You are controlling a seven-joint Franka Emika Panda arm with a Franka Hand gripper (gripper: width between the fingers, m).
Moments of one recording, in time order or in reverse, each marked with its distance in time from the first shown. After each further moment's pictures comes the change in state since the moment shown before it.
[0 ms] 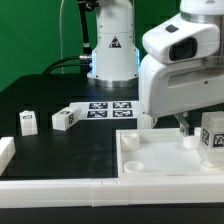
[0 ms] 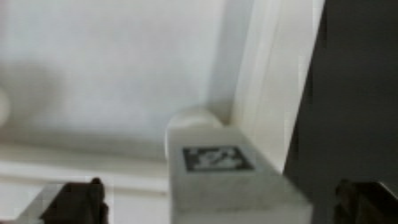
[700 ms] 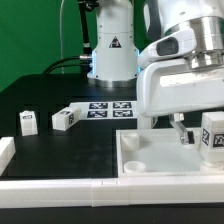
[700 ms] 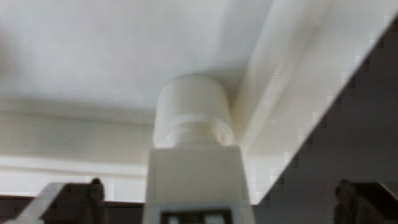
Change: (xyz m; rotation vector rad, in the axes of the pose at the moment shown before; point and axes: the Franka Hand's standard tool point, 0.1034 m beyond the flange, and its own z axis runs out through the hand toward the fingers) arm -0.010 -0.010 0.008 -0.061 0.397 -0.017
